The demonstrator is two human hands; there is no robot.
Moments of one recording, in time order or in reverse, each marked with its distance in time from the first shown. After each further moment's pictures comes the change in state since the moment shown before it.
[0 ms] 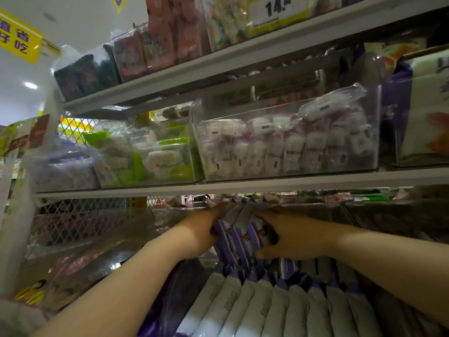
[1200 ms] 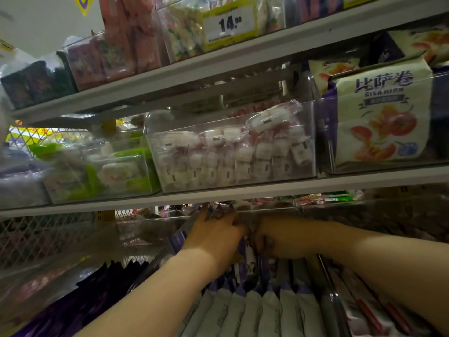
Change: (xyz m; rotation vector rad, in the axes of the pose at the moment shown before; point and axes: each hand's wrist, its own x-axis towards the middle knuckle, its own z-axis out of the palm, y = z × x) left_hand 0.016 0.088 0.032 0.587 0.160 0.280; right_hand -0.027 0.037 -0.019 -0.083 -0.131 -0.064
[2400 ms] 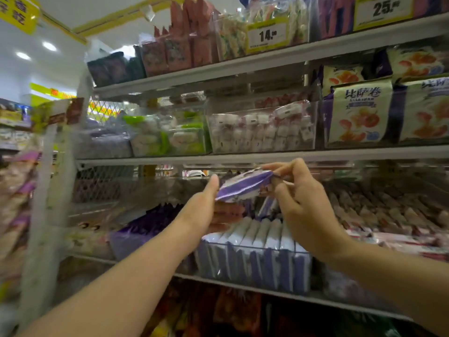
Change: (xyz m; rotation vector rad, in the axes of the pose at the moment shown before) left_hand -0.168 0.019 -0.087 -1.771 0.075 -0.698; right_hand -0.122 -0.176 -0.003 0.758 0.947 -0.055
